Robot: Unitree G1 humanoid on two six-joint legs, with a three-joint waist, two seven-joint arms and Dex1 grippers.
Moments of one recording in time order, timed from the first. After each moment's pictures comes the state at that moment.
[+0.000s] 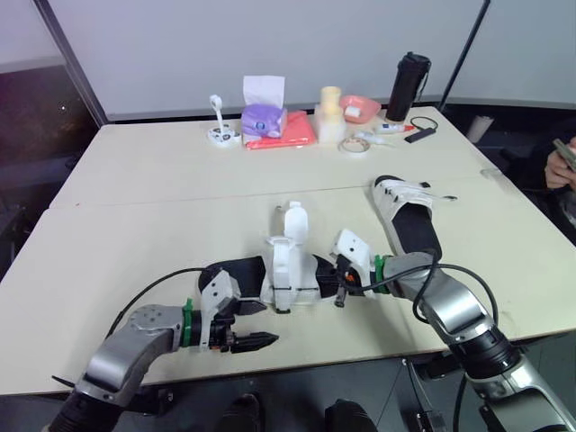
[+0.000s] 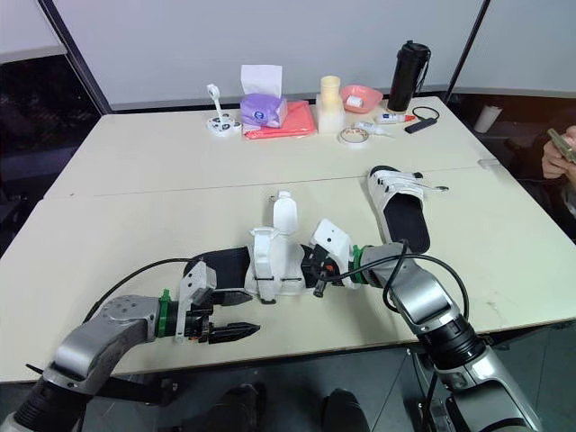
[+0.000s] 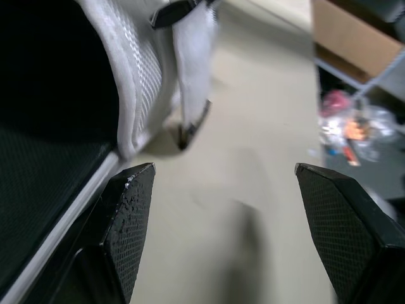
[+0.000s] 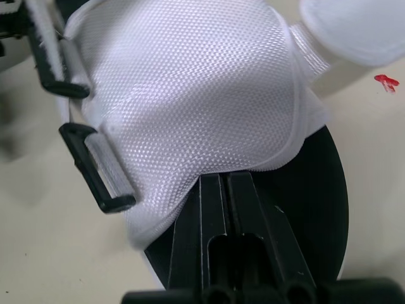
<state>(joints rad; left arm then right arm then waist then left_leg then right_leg) -0.10 0.60 -0.16 -0.28 -0.43 0.54 -0.96 -0.48 -0.57 0.31 -0.18 0.18 0.70 0.89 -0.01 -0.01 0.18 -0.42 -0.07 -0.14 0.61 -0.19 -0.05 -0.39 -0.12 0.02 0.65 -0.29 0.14</state>
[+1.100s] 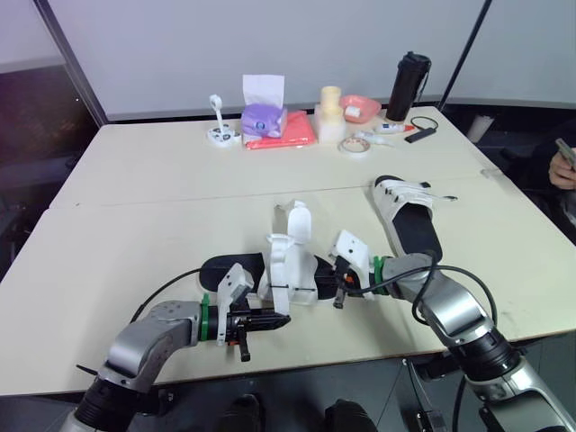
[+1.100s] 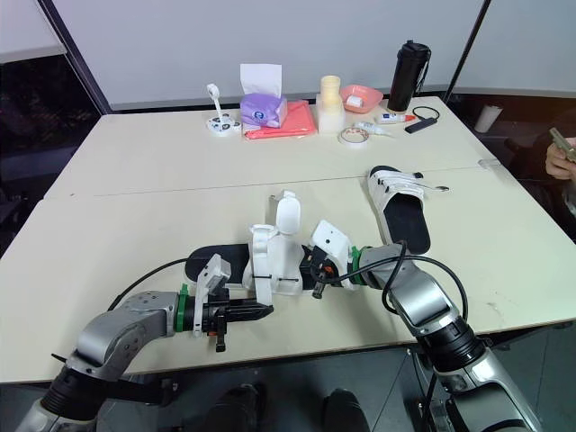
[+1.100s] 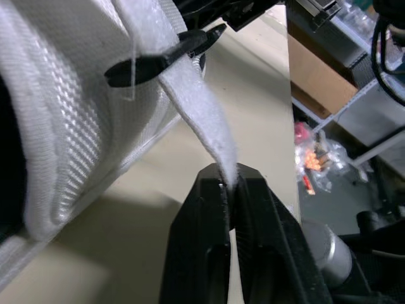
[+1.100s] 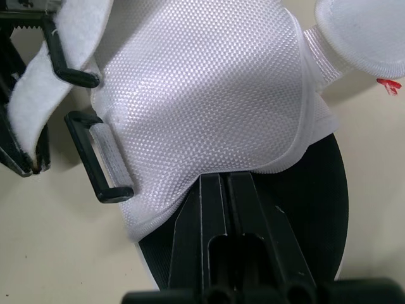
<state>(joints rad) -0.19 0.52 -0.18 -0.23 -0.57 0.73 -0.97 -0.48 -0.57 0.32 -0.20 0.17 0.71 0.89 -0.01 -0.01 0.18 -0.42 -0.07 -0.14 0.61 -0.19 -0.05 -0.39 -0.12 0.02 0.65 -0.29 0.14</state>
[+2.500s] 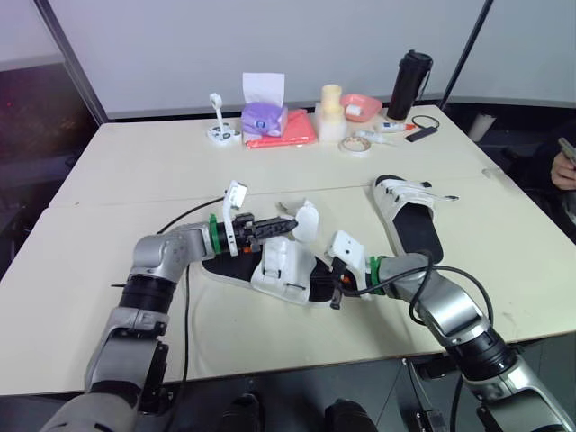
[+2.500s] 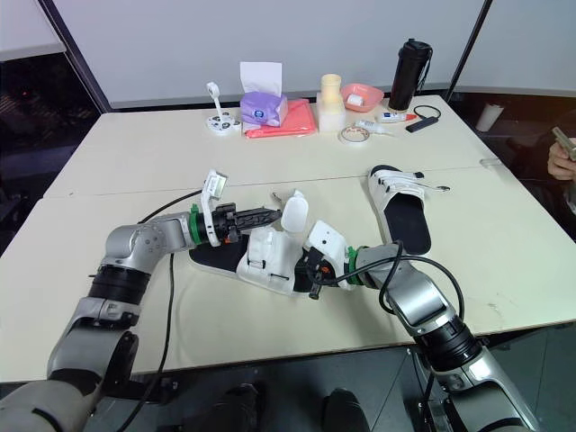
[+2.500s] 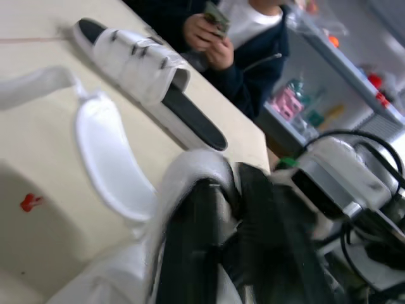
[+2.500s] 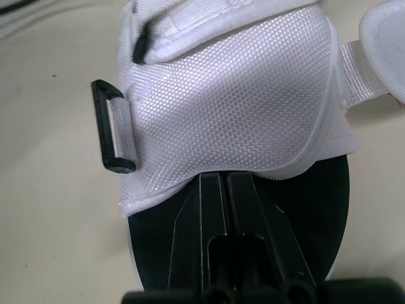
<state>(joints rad) -0.81 0.37 0.00 0.44 -0.72 0.84 -0.99 -0.48 -0.56 0.33 -0.19 0.17 0.69 0.88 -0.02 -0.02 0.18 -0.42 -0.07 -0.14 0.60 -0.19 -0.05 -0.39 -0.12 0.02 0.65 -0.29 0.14</state>
